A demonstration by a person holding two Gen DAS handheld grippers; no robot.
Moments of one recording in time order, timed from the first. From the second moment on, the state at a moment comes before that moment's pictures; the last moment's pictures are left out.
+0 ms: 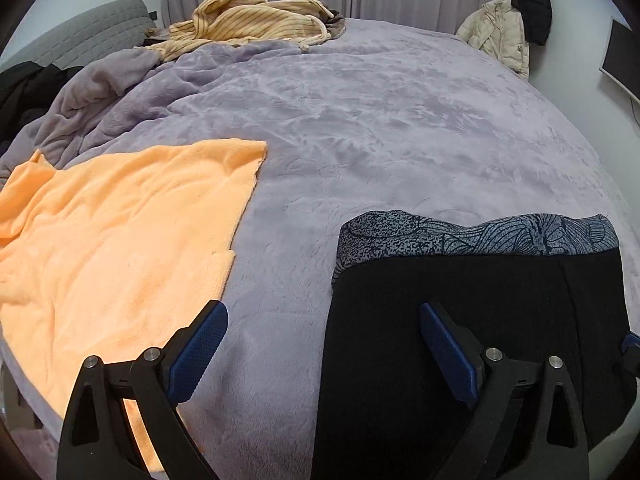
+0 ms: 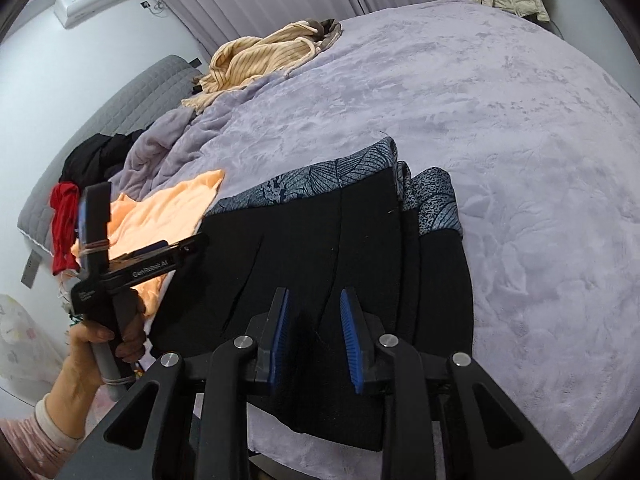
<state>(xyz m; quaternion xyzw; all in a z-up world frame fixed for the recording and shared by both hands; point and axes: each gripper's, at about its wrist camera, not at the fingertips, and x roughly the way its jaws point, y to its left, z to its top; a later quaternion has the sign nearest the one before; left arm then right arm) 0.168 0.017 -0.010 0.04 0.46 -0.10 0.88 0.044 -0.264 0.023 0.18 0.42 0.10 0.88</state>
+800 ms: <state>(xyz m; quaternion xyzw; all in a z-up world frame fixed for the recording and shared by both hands) 0.095 -0.012 -0.017 0.04 0.46 -0.14 0.88 -0.031 -0.300 -0.021 0.35 0.40 0.10 0.84</state>
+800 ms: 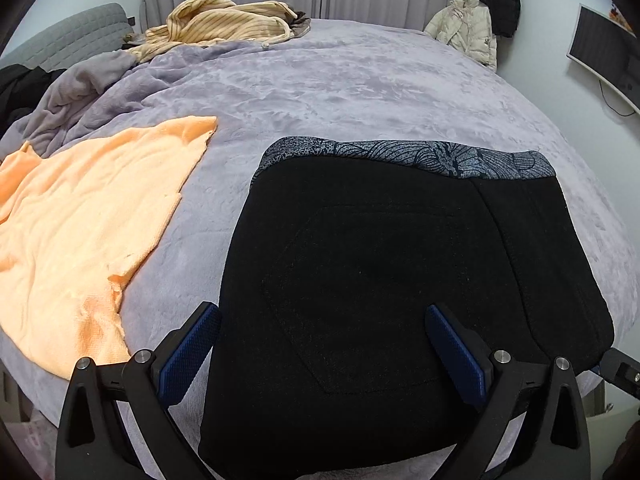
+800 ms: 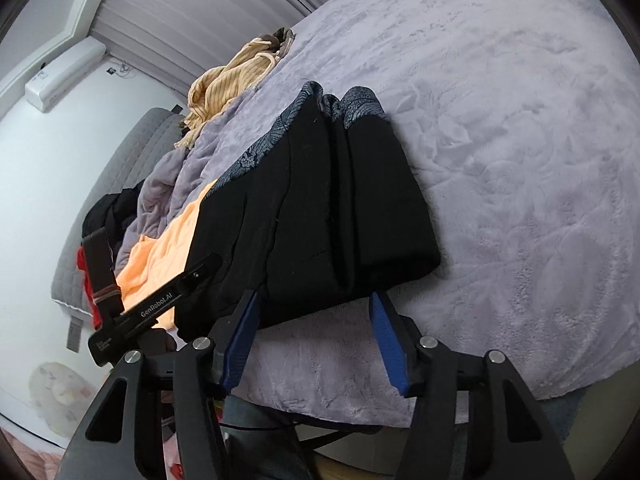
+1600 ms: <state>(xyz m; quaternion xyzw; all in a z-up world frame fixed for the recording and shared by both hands) 0.088 -0.015 -0.018 0.05 0.46 -0.14 0.87 -0.046 -0.297 0.024 0.26 0.35 0.05 0.90</state>
